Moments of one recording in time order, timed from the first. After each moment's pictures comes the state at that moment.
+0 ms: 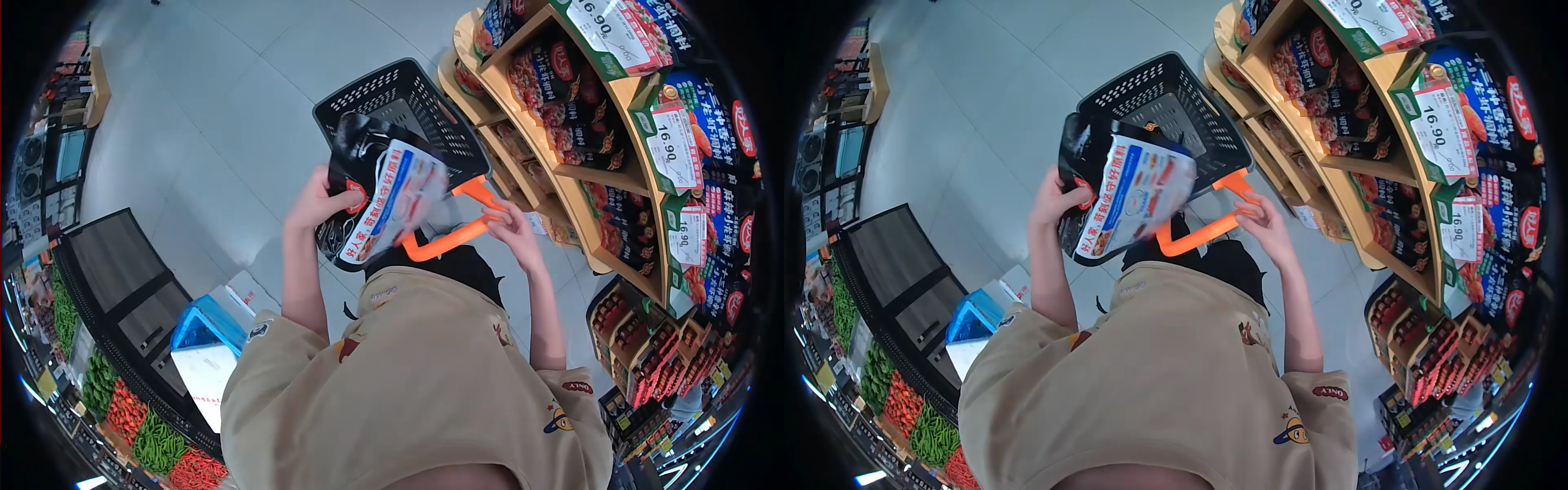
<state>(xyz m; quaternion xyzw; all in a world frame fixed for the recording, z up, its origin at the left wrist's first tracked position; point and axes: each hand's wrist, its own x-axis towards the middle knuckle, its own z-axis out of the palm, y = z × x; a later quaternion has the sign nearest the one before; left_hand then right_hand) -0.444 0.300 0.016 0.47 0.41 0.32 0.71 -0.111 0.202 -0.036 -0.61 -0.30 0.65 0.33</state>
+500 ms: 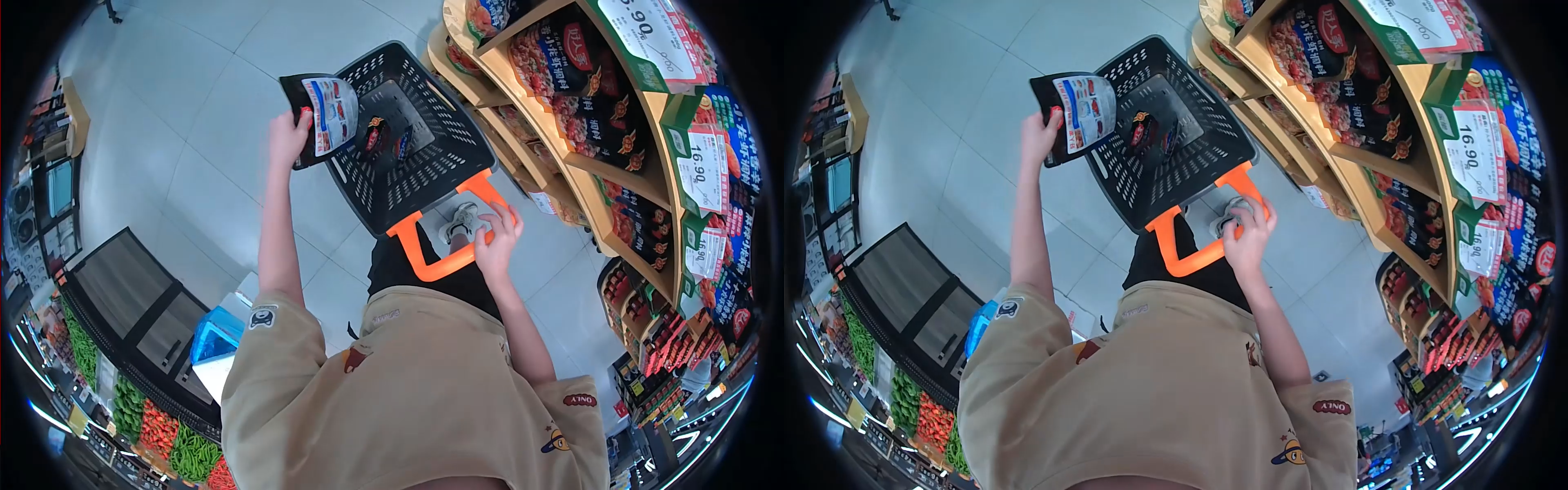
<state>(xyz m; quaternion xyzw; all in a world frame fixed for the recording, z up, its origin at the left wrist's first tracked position) -0.492 0.444 -0.156 0.69 0.66 0.16 0.25 -0.168 0.202 -0.096 -0.78 -0.55 0.19 0.22</state>
